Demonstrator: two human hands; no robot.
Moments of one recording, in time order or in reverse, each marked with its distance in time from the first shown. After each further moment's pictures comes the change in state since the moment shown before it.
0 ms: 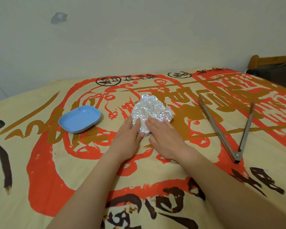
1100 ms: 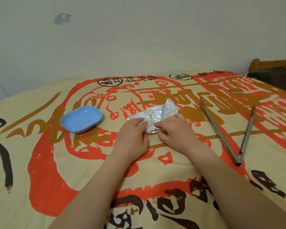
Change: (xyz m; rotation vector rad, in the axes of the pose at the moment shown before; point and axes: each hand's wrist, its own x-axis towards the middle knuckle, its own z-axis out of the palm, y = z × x) left_hand -0.004 0.019 -0.005 0.074 0.317 0.176; right_hand -0.002 0.020 -0.023 -0.003 0.315 -0.092
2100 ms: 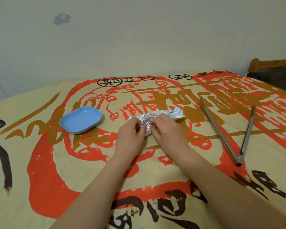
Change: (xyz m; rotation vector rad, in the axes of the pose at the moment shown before) left_hand 0.006 0.006 0.003 -0.326 0.138 -0.339; right_hand 0.002 -0.034 0.008 0.110 0.188 0.103
